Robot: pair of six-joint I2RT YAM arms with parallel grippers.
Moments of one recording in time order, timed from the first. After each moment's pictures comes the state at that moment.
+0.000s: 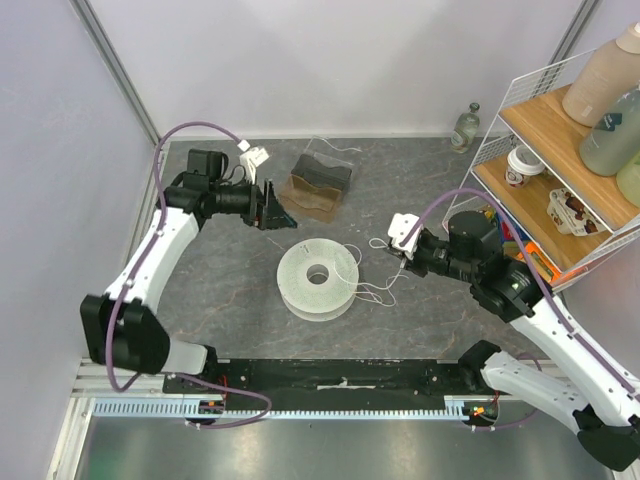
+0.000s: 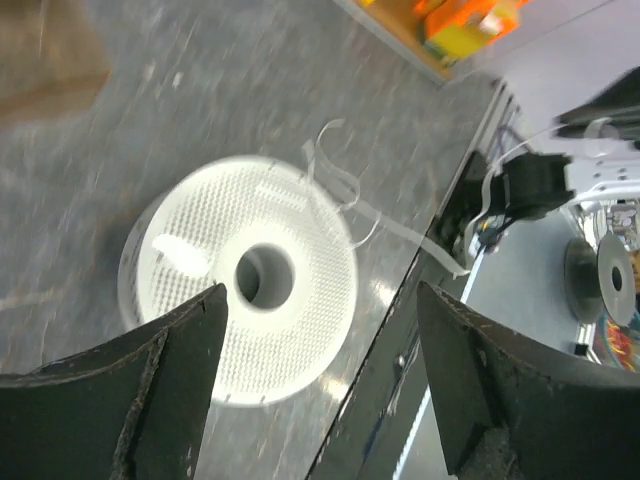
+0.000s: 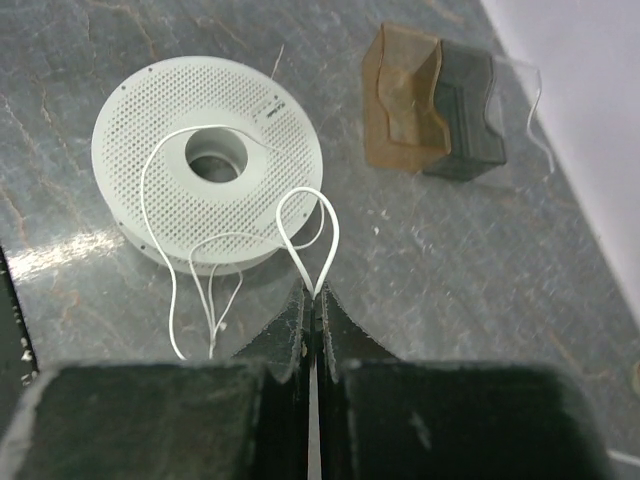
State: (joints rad) left arm -0.22 1.35 1.24 -0.59 0.94 -0.06; right arm 0.65 0.85 0.97 -0.51 -0.33 -0.52
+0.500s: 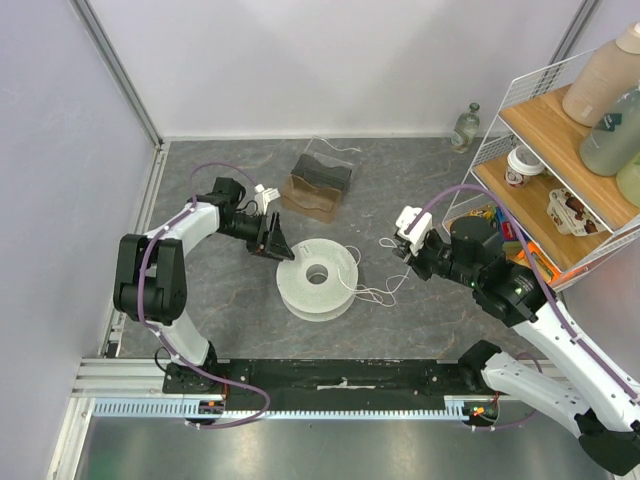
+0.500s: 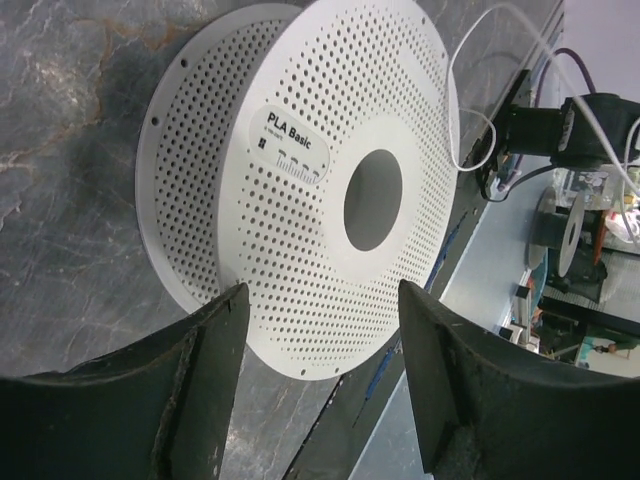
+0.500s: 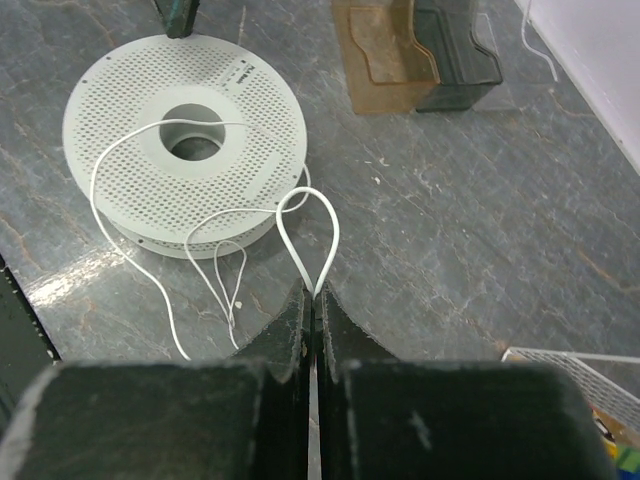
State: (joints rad) left arm -0.15 1.70 1.10 -0.72 0.94 0.12; right arm 0.65 0.80 0.94 -0.57 -0.21 -0.35
